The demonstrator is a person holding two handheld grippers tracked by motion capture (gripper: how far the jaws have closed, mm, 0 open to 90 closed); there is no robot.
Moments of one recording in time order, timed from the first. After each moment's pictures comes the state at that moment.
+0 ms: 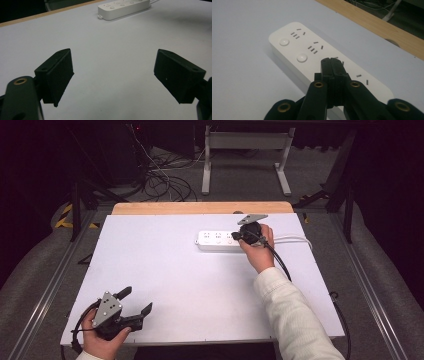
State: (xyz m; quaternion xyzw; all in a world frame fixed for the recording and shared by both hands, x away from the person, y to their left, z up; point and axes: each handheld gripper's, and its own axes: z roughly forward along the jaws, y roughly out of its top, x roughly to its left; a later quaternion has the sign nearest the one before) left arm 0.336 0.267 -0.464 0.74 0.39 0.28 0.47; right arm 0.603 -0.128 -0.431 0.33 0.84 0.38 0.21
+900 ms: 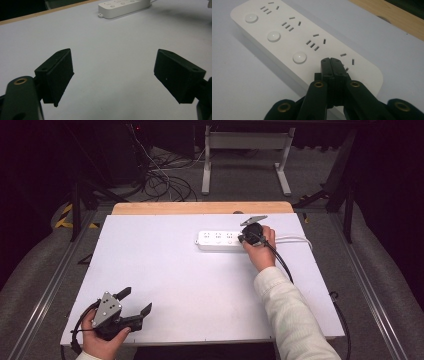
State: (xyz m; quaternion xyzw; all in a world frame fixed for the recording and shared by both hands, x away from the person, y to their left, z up) left arm 0.336 0.268 -0.465 0.75 0.39 0.27 0.47; right arm 0.617 -0.139 -0.450 0.37 0.84 0.33 0.21
